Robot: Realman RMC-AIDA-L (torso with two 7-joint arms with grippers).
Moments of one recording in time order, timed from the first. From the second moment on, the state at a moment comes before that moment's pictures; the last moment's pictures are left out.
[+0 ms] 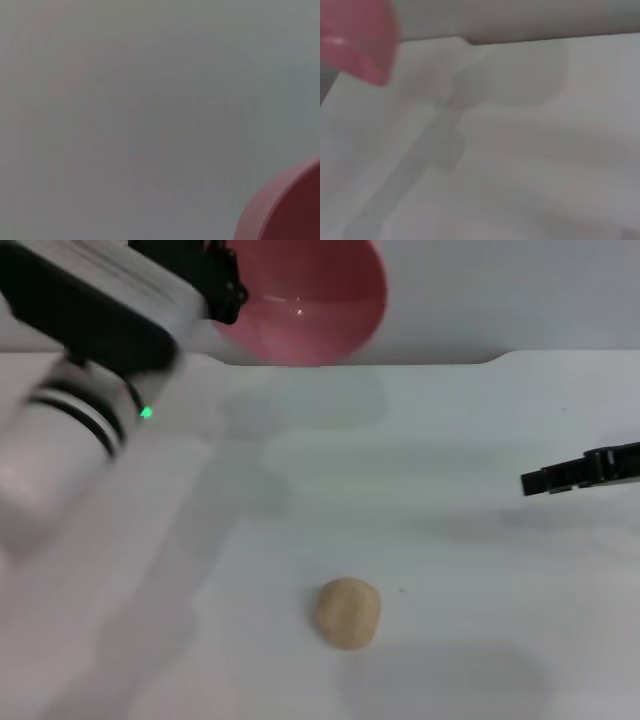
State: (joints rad) left arm -0.18 -2.06 2.01 1.43 1.78 -0.18 -1.67; right arm 0.66 2.06 -0.59 -1.04 -2.52 -1.70 2.37
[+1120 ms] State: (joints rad) left arm -0.40 -2.04 0.96 1.49 2.50 1.63 -2.63; right arm 0.78 2.07 -1.11 -0.70 -2.16 -1.45 2.04
